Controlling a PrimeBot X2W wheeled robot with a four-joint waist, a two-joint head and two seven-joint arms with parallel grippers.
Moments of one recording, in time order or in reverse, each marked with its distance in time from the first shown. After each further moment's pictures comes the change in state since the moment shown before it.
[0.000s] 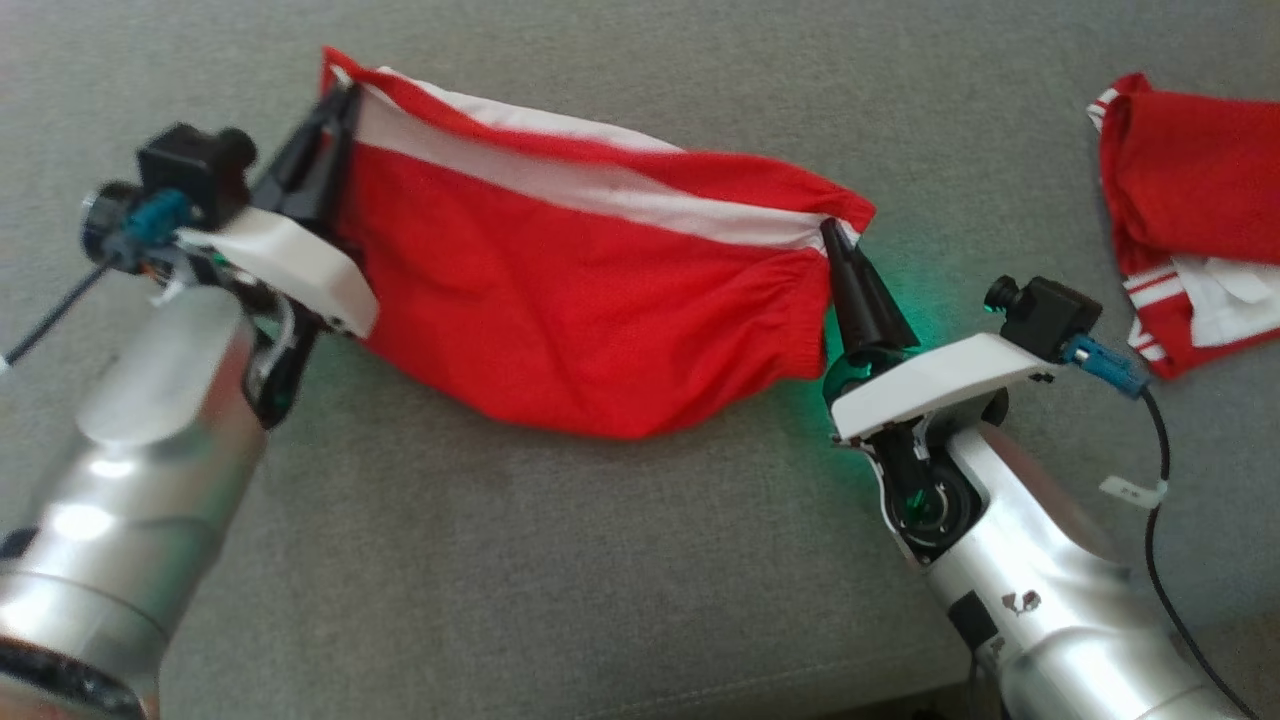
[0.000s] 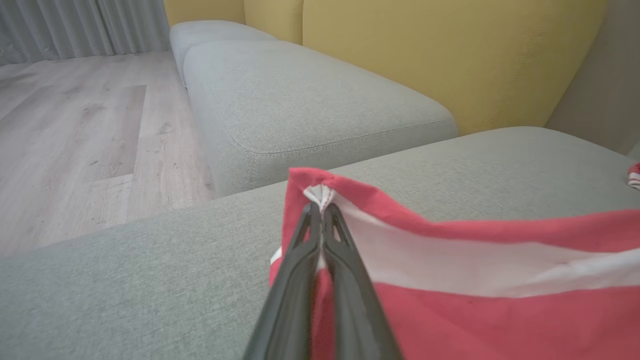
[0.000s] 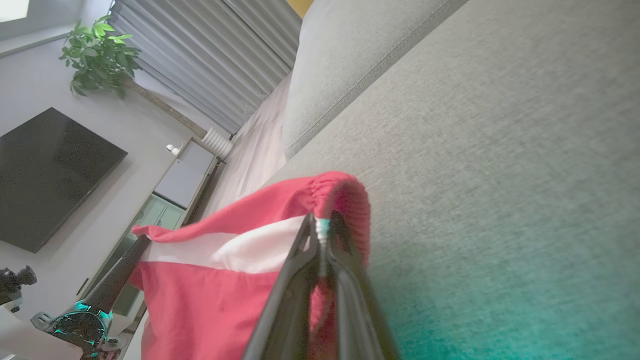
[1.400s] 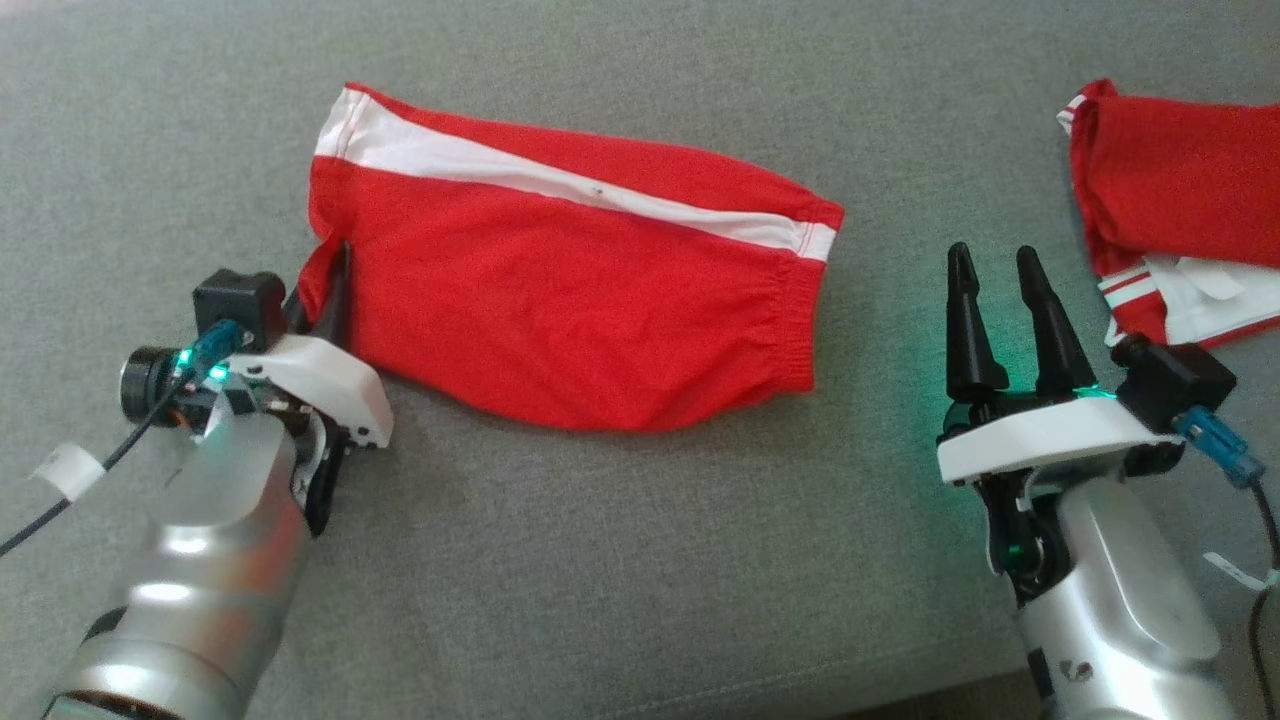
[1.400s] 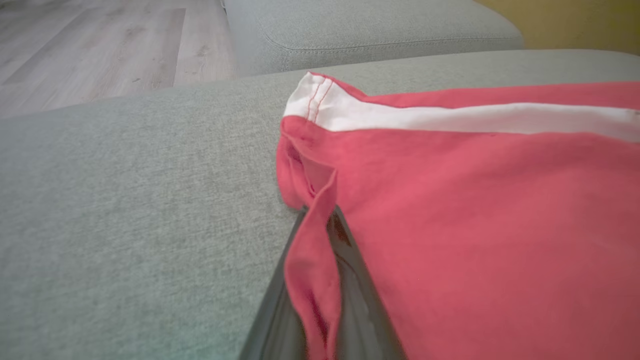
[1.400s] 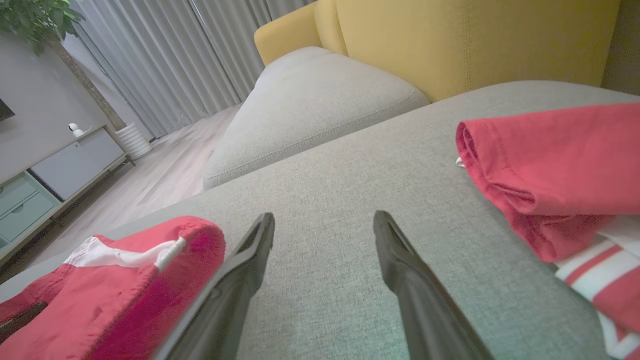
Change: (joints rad) left arm 0.093 -0.138 0.119 0.323 0.100 0.036 -0.063; right arm 0.197 0.041 -0.425 -0.136 -0.600 0.000 -0.004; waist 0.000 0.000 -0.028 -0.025
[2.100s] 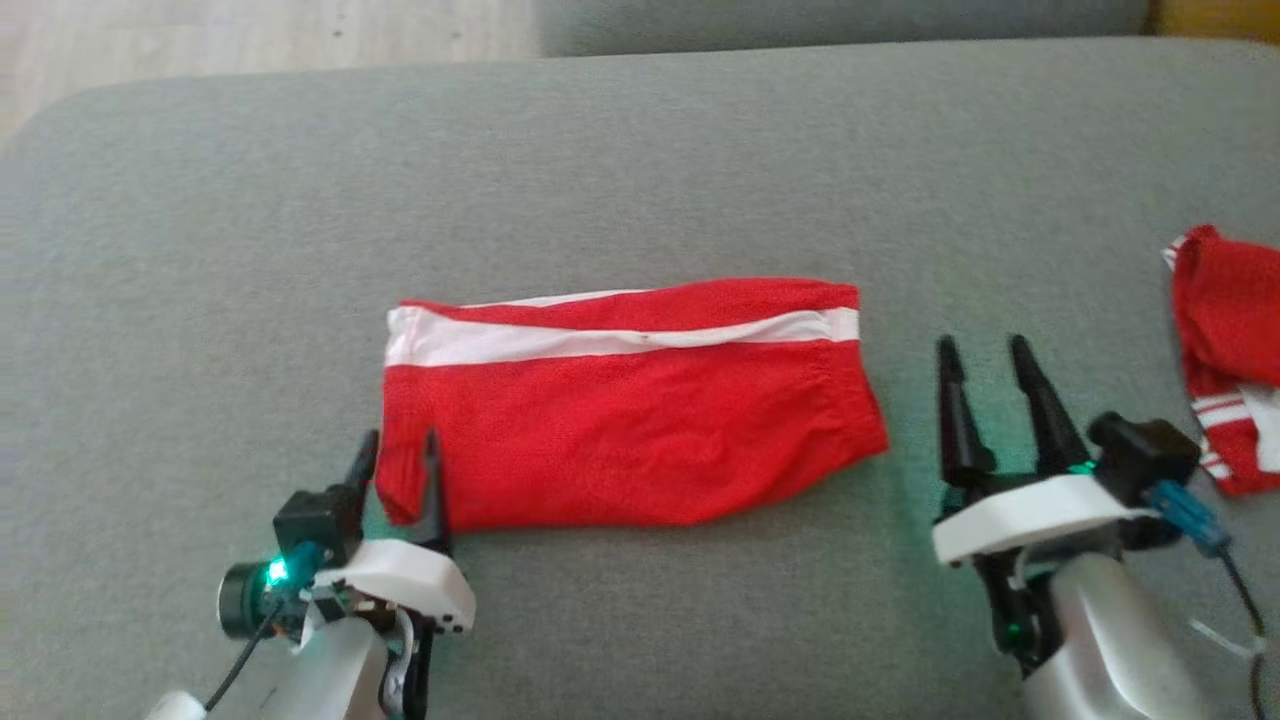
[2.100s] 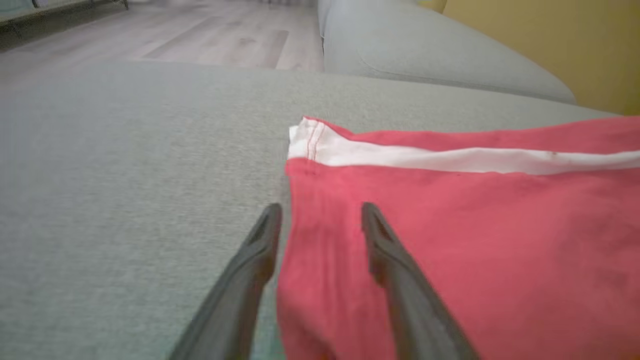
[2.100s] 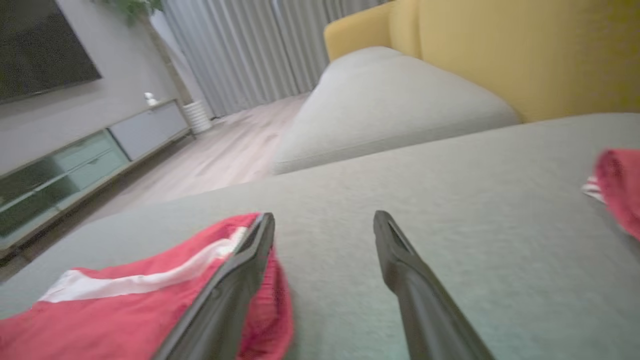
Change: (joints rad) left arm 0.478 -0.102 0.255 -0.379 0.151 0.142 0.008; right arm 0.121 0.007 -0.035 0.011 -0.126 0.000 -0.002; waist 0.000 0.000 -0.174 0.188
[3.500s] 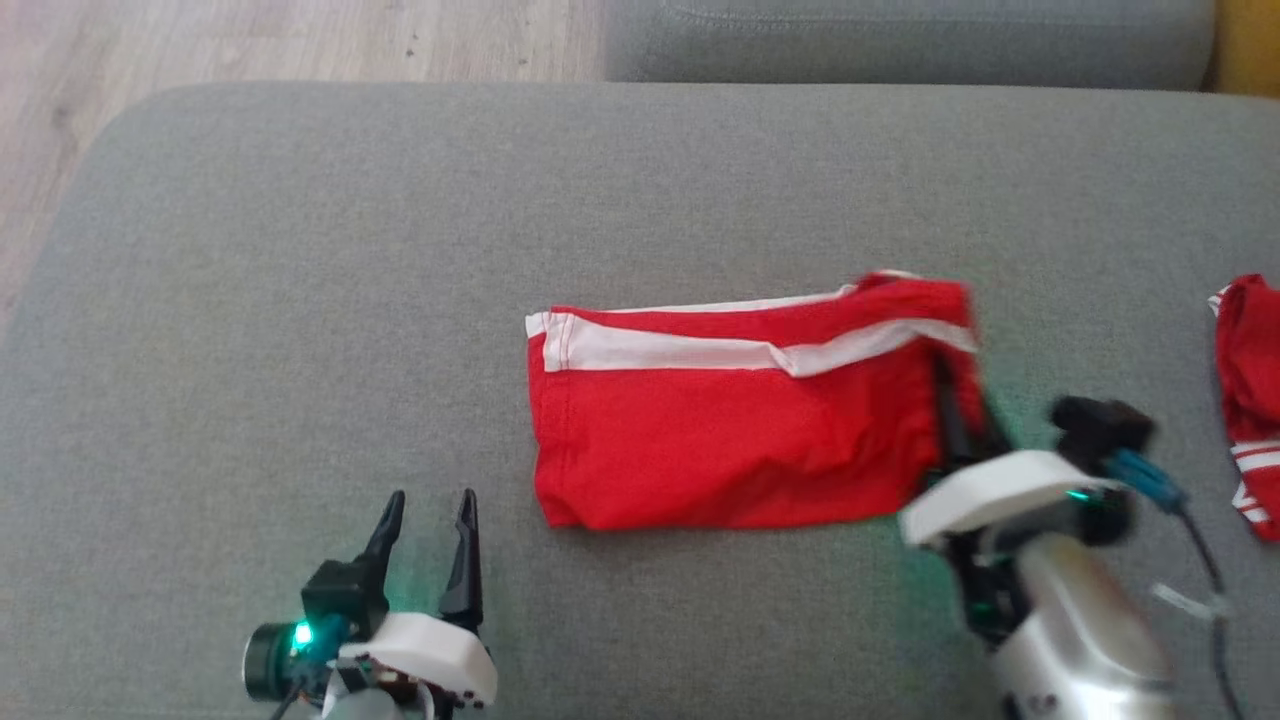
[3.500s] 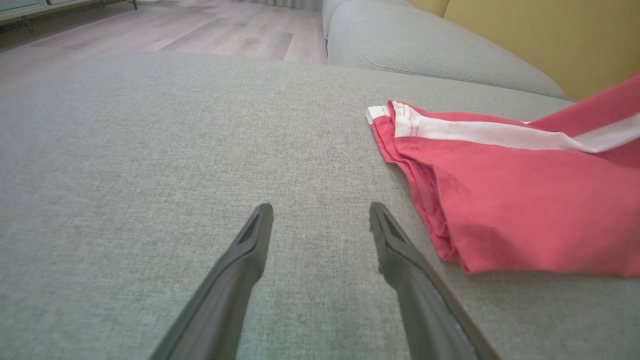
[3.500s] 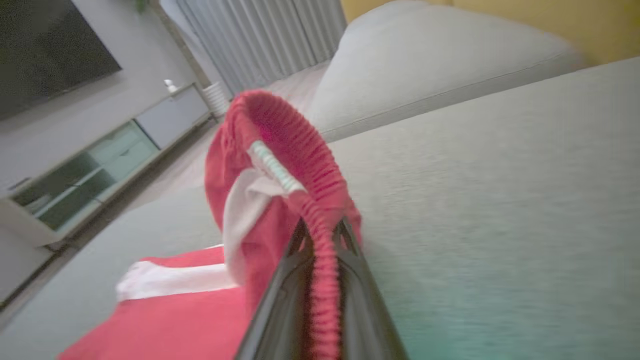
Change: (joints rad) left arm 0.148 -0.050 0.084 -0.100 0.138 -0.055 0.000; right arm -0.123 -0.001 0.073 0.237 0.126 0.000 0.001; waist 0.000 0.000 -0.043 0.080
